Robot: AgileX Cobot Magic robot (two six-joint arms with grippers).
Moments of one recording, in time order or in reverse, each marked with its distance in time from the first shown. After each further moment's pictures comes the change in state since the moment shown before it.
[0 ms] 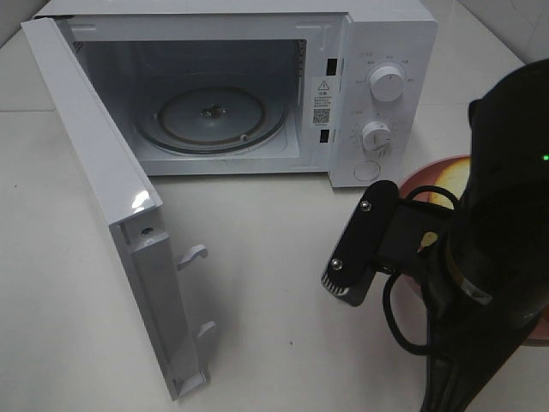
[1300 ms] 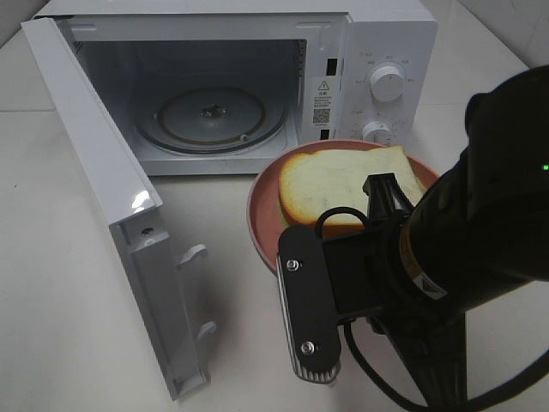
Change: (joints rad) left arm 0.000 0.000 0.000 0.000 0.000 0.000; right arm 0.010 0.000 0.002 -0.004 -0.299 -0.642
